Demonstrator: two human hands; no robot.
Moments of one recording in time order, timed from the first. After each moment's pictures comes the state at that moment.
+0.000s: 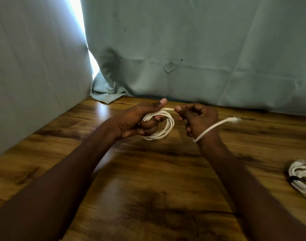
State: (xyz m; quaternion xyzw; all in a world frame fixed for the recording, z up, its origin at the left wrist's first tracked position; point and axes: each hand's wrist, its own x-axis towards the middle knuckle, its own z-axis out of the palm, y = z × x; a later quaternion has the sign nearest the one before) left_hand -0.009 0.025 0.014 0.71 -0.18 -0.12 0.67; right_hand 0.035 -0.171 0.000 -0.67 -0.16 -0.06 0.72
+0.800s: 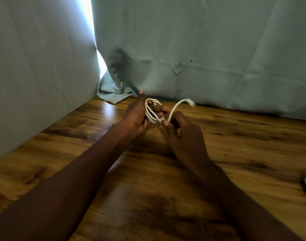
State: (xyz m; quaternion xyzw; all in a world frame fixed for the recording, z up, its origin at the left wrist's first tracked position) left_hand 0.014 0.025 0.006 0.49 0.06 0.14 0.86; right_hand 0.000 -0.134 -0.027 -0.82 -0.32 -0.22 0.43
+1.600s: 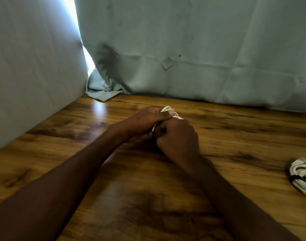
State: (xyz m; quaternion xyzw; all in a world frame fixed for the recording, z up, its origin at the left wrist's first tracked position) left_hand 0.003 -0.002 -0.005 0.77 -0.11 0.00 0.62; right_hand -0.007 -0.143 -0.021 -0.90 -0.25 -0.19 0.29
